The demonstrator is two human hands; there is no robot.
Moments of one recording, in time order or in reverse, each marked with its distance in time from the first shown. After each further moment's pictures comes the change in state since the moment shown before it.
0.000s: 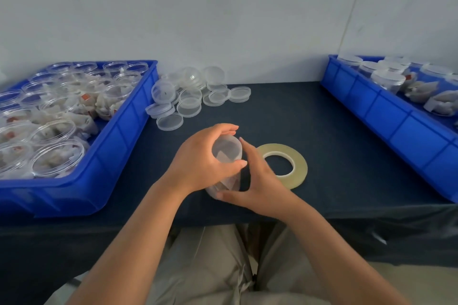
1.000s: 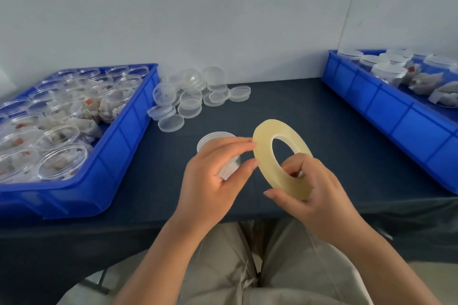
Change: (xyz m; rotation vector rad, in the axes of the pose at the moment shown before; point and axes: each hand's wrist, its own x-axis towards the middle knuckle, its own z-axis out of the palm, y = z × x) left_hand -0.048 0.067 0.014 -0.200 0.346 0.213; right_hand -0.083 -0.026 -0.060 -0.149 0.325 -0.104
